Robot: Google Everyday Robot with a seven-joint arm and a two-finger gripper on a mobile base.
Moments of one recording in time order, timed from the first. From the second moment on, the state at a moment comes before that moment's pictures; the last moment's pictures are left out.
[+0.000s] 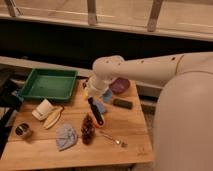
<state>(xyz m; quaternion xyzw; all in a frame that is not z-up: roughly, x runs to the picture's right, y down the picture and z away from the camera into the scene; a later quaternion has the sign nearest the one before) -0.051 0.044 0.747 -0.32 0.03 0.65 0.69</state>
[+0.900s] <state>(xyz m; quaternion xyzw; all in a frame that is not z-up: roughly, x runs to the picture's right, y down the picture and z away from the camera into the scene) -0.021 0.042 0.757 -0.30 0.06 0.69 0.66</state>
